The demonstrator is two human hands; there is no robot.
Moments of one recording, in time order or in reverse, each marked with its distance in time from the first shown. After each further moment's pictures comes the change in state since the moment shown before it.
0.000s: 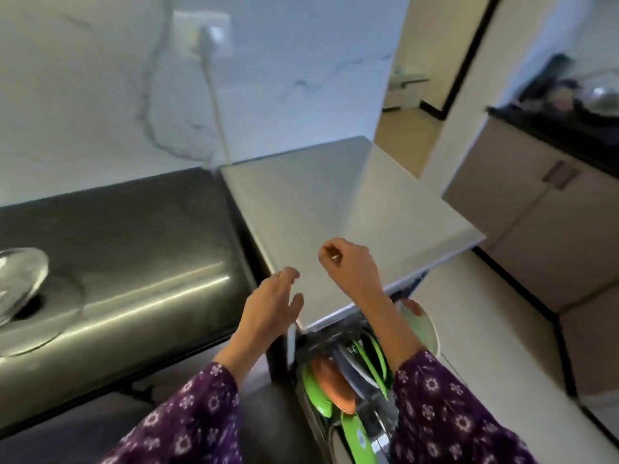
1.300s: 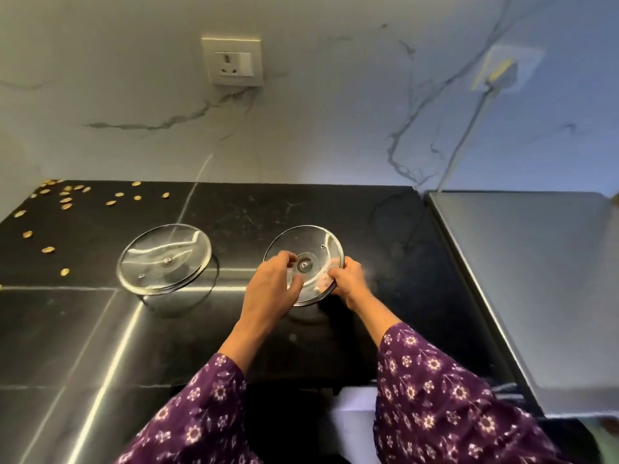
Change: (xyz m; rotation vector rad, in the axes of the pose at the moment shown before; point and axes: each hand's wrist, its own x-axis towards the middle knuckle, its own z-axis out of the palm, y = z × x) left_hand -0.107 -0.322 -0.249 0.009 0.390 -0.374; right_hand 0.032 -0.314 0.340 0.725 -0.489 0.447
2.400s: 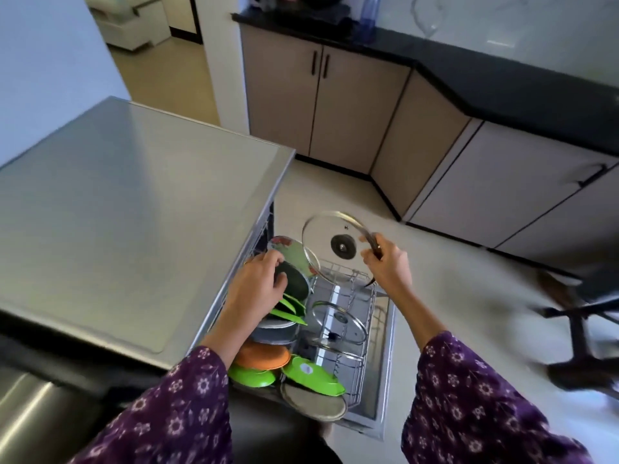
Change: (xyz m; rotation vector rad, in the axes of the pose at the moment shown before) left_hand -0.167 0.450 0.366 -0.145 -0.777 1.057; right_hand -0.319 0.232 -0.590 -0.364 1.270 0.114
